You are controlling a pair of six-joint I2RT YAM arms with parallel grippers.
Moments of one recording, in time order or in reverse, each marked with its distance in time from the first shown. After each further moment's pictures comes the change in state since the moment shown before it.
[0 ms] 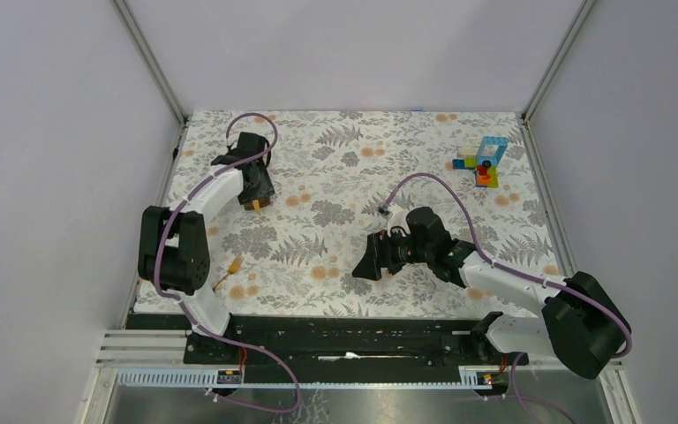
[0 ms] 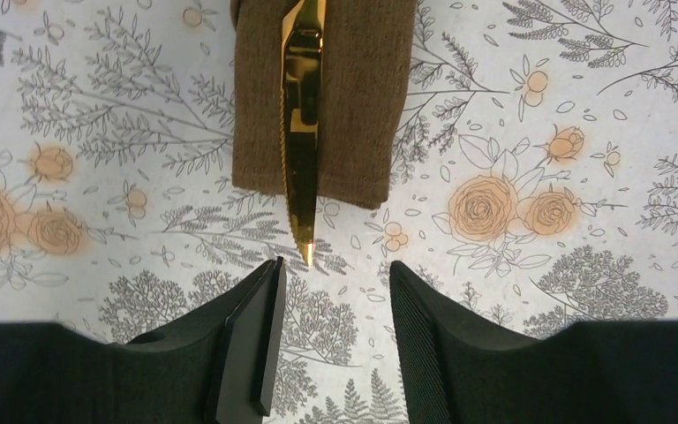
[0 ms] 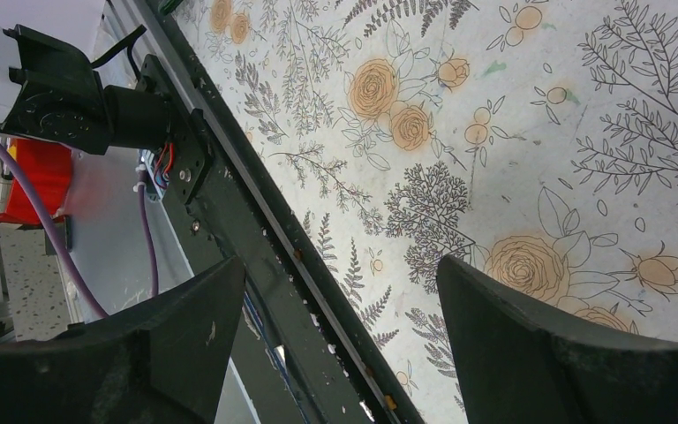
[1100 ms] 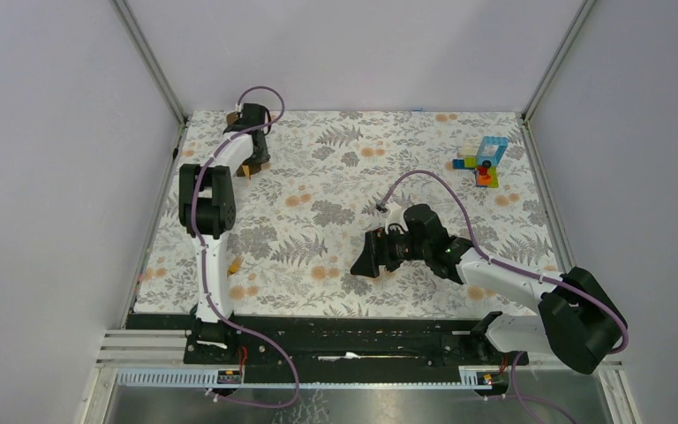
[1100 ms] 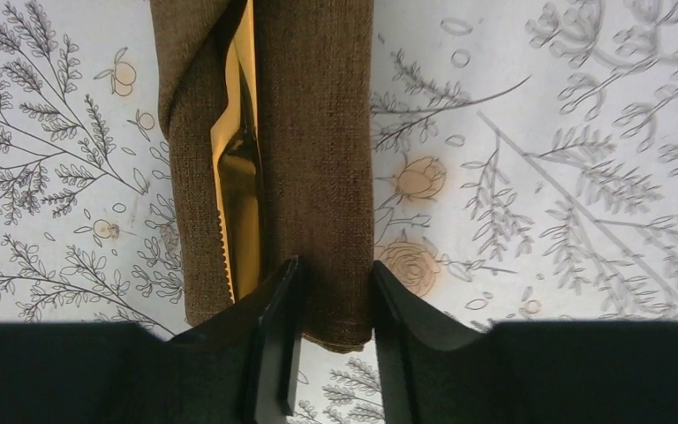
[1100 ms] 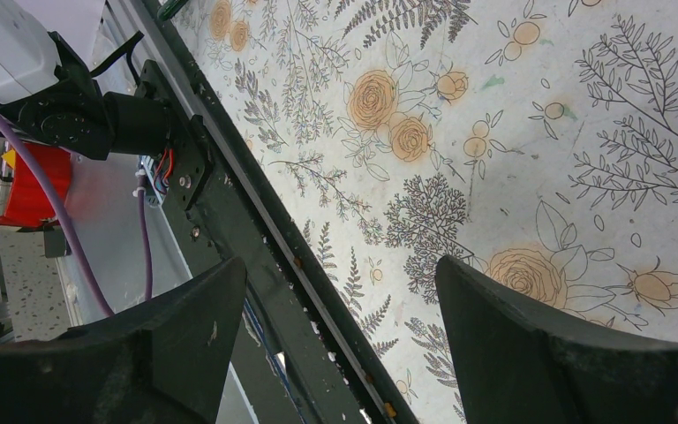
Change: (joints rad) left arm 0.100 0.580 0.640 0.052 -0.029 0.245; right arm 0.000 0.031 0.030 -0.003 0.001 -0.004
